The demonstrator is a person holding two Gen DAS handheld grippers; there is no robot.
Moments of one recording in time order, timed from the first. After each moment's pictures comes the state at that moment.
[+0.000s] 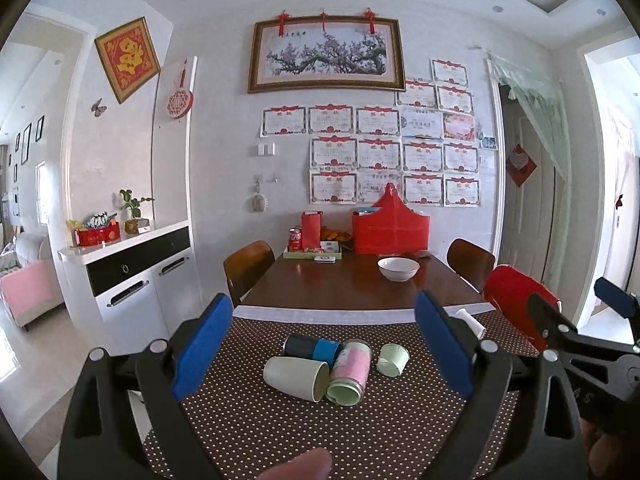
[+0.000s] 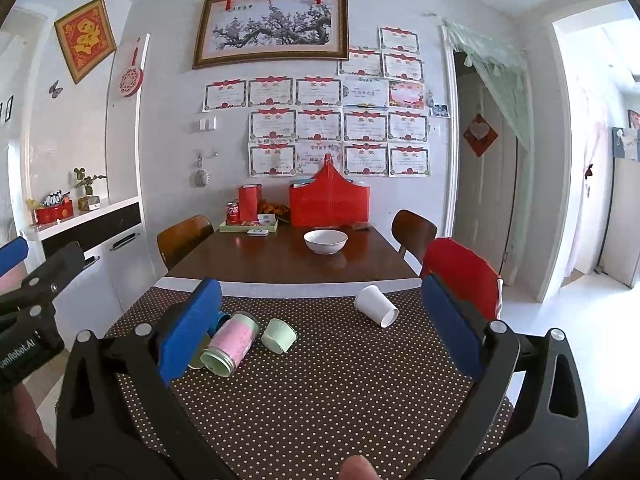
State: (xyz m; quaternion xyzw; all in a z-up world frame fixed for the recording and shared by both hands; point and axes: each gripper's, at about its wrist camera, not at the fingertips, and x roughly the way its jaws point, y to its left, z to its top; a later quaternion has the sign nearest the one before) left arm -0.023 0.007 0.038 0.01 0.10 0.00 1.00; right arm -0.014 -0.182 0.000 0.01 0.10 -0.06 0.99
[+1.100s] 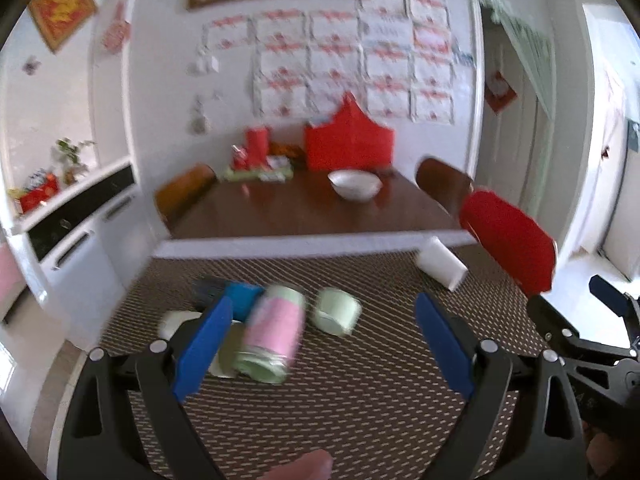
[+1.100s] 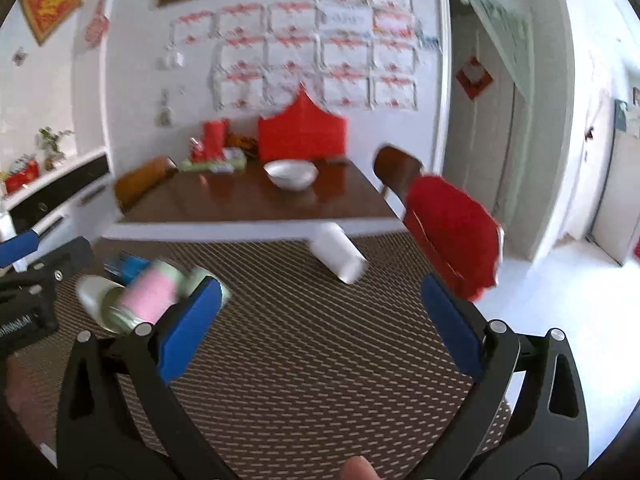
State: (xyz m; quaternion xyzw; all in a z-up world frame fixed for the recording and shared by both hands) left arm 0.140 -0.103 -0.057 0.02 0.26 -0.07 0.96; right arm 0.113 -0.301 -0.100 0.02 0.24 -0.09 0.97
